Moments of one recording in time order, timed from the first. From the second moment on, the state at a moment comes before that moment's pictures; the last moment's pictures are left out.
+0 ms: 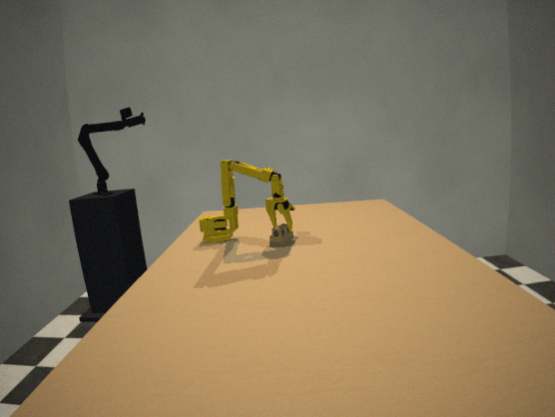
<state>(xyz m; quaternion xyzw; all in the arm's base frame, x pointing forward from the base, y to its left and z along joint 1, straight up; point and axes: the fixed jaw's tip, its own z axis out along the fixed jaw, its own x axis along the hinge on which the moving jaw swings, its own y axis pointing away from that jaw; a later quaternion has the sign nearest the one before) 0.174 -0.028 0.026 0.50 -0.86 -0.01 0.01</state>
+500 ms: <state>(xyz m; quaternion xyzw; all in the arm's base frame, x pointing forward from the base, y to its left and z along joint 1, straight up) 0.181 -0.030 0.026 0.51 -0.86 0.00 0.00</state>
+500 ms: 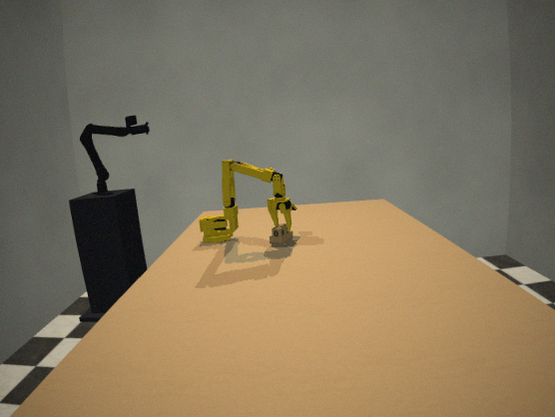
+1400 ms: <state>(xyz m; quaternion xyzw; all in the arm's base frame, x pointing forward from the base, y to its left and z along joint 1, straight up) 0.183 -0.031 0.026 0.51 -0.86 0.00 0.00</state>
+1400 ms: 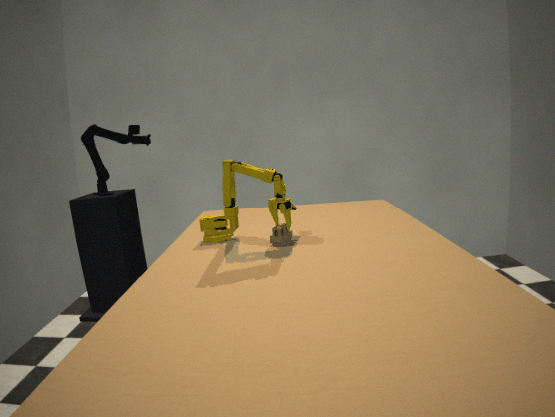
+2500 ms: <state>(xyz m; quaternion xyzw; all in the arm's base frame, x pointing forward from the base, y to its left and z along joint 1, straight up) 0.180 -0.030 0.067 0.51 -0.86 -0.01 0.02</state>
